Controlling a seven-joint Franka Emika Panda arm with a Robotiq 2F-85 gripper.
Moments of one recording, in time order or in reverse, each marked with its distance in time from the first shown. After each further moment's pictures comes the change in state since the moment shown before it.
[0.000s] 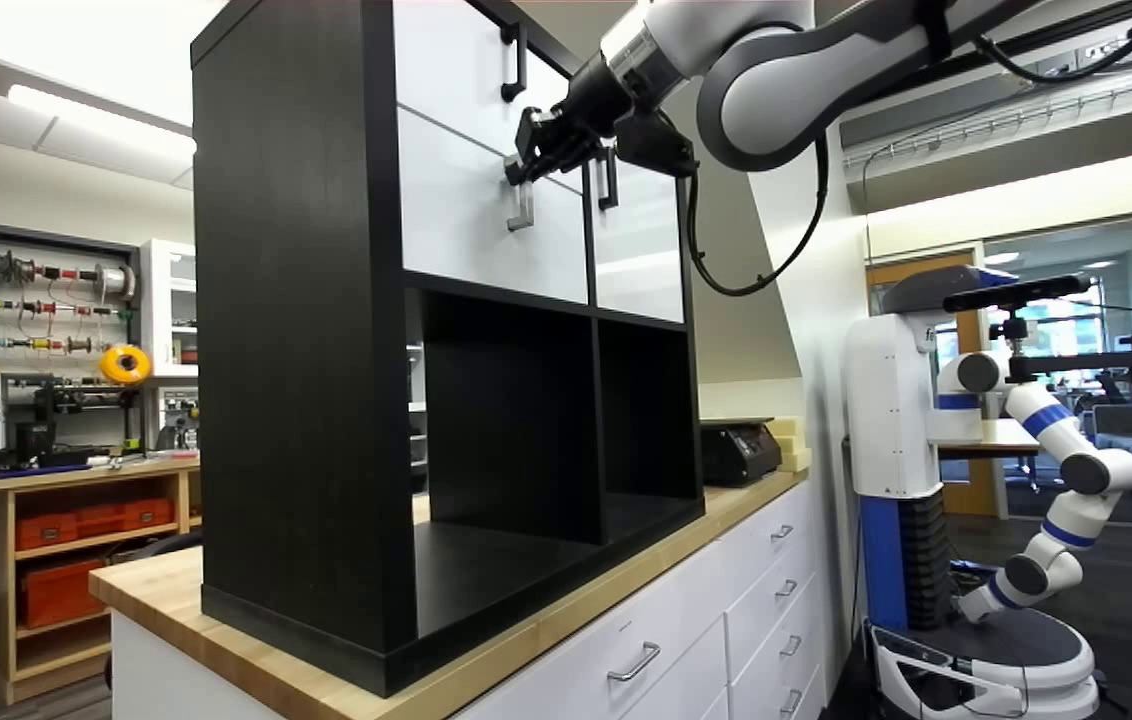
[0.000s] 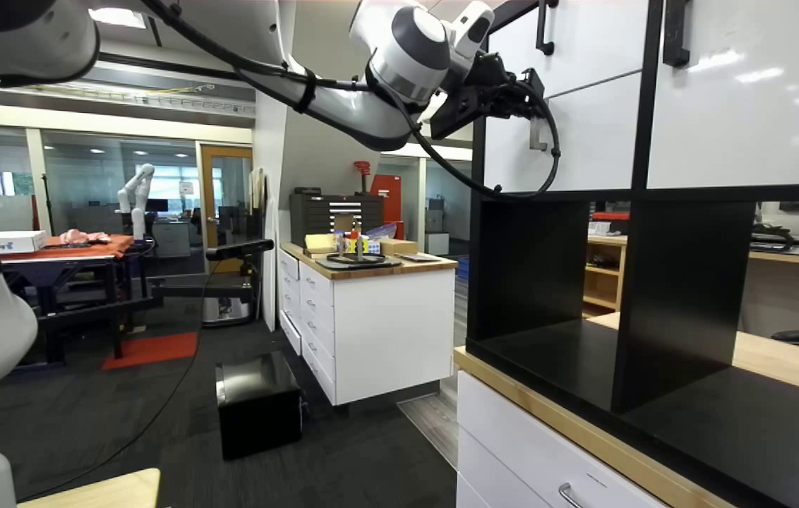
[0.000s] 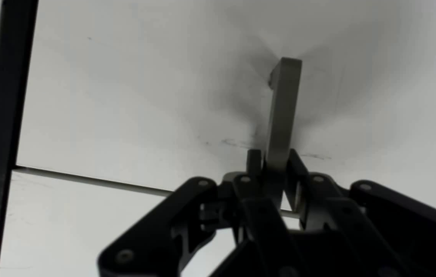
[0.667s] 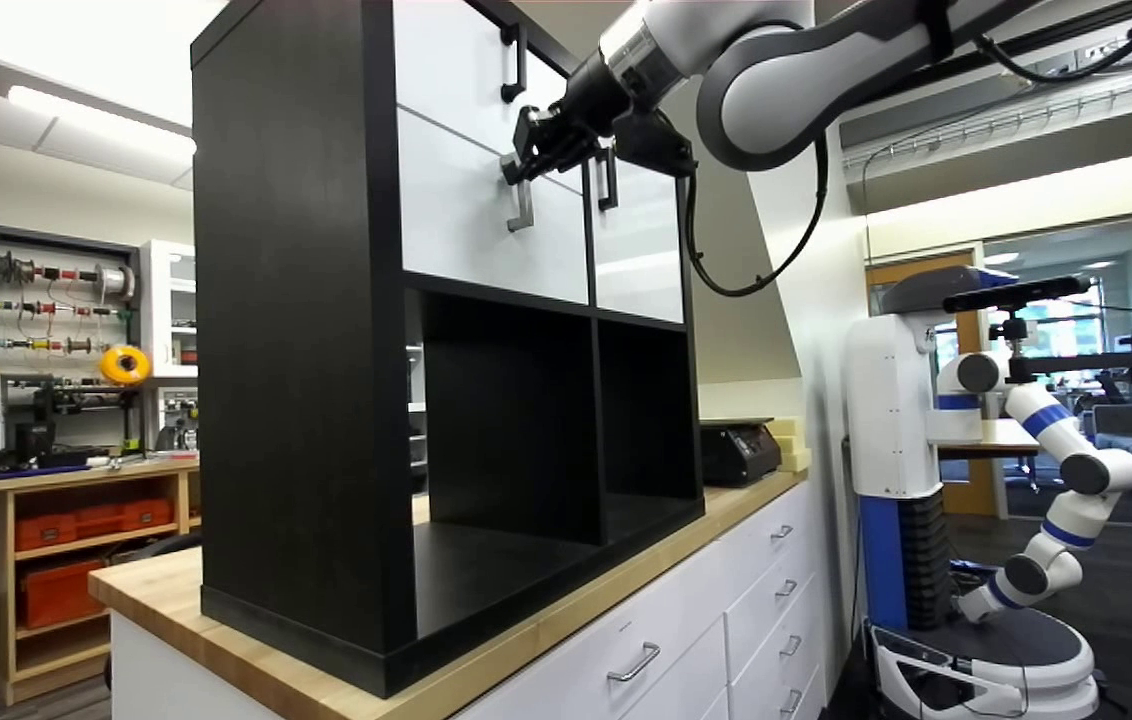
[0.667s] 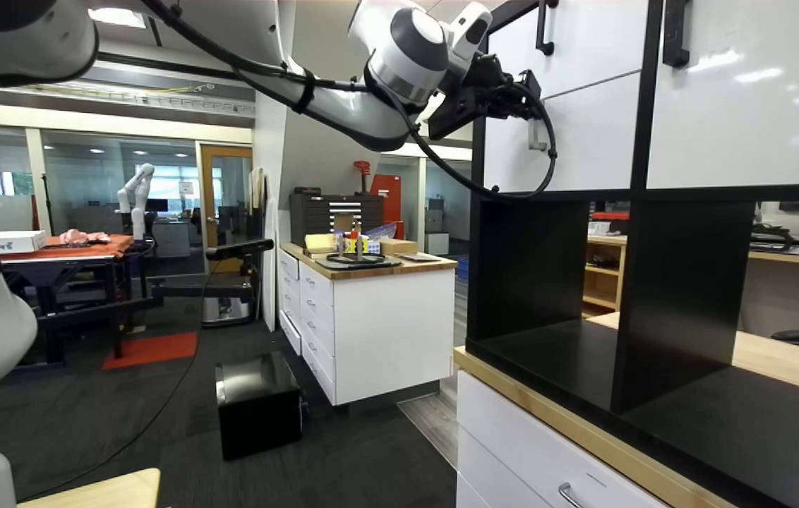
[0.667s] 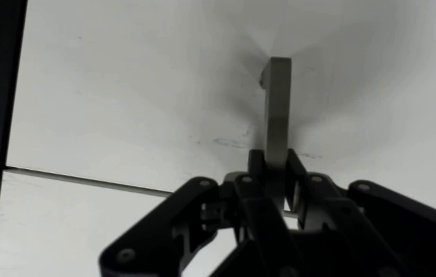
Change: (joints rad) arm 0.002 -0.002 0.006 -0.004 0.001 0.001 0.002
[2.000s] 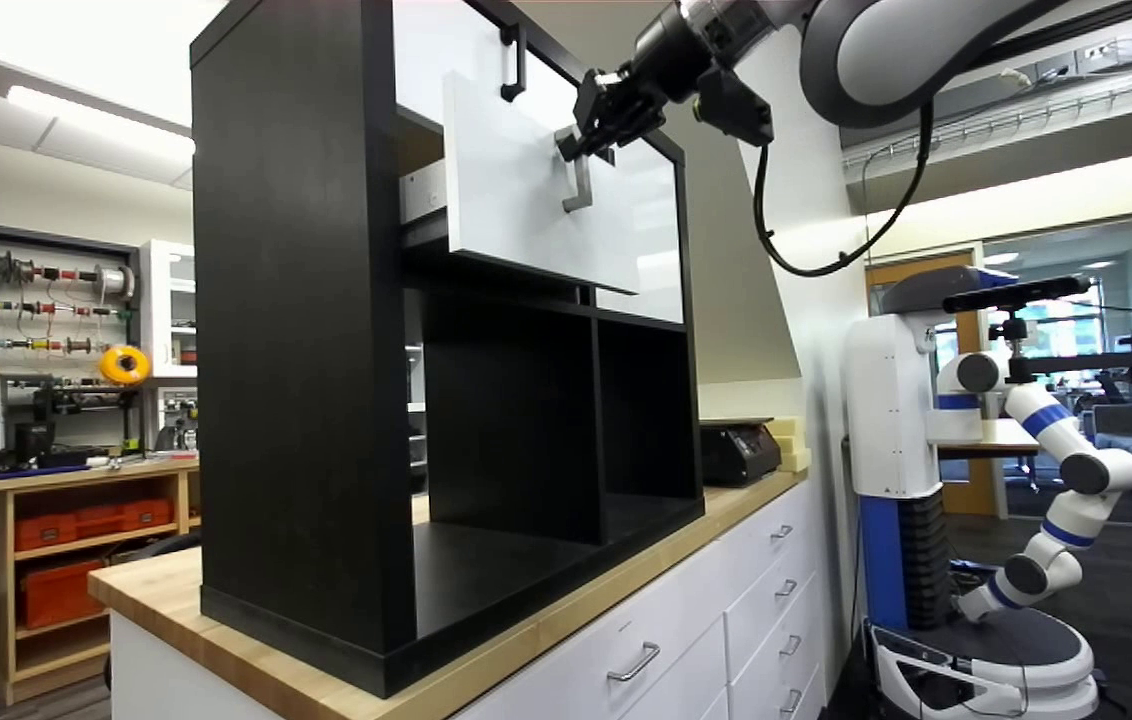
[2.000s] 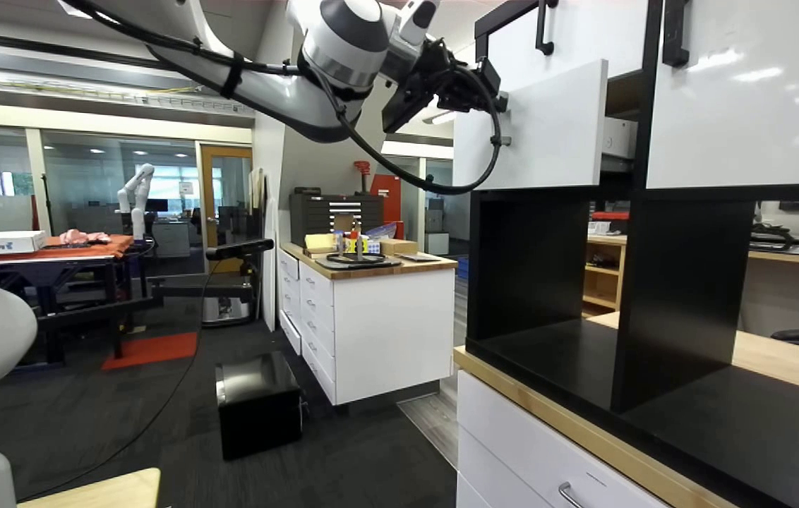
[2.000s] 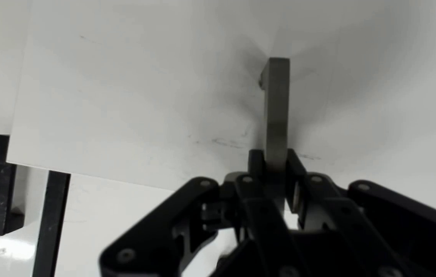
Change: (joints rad) arm -0.001 -0.273 -0.005 -0.288 0.017 -0.001 0.006
